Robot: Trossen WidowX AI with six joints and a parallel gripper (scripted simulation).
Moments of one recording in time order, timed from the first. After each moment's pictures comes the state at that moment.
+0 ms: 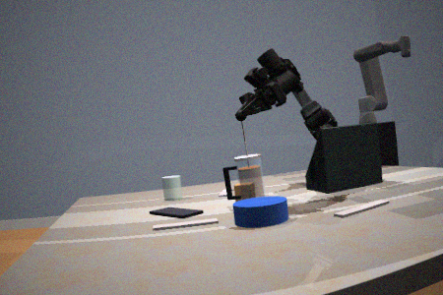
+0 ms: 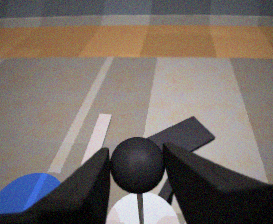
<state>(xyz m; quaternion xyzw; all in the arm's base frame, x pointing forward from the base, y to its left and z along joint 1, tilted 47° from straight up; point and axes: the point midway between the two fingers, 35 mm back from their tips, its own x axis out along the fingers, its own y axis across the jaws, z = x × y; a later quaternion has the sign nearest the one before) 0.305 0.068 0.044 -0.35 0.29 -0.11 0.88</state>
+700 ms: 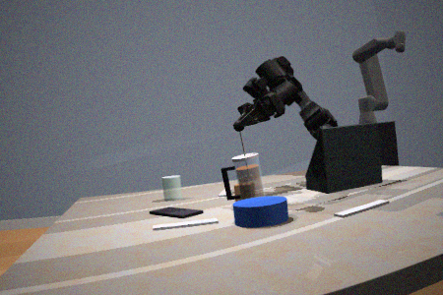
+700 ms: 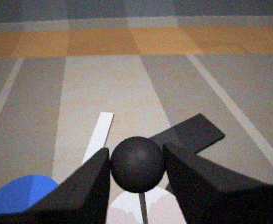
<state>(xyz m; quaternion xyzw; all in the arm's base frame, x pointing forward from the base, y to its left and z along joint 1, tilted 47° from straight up) 0.311 0.050 0.019 -0.35 0.28 -0.10 0.89</state>
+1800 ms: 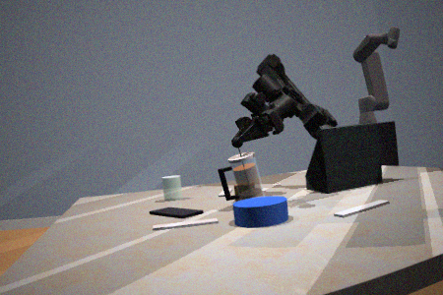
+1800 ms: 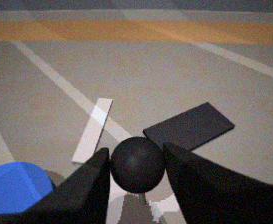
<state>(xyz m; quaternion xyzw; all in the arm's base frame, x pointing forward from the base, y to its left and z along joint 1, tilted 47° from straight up) 0.317 0.022 -0.012 -0.36 0.29 -0.10 0.88</state>
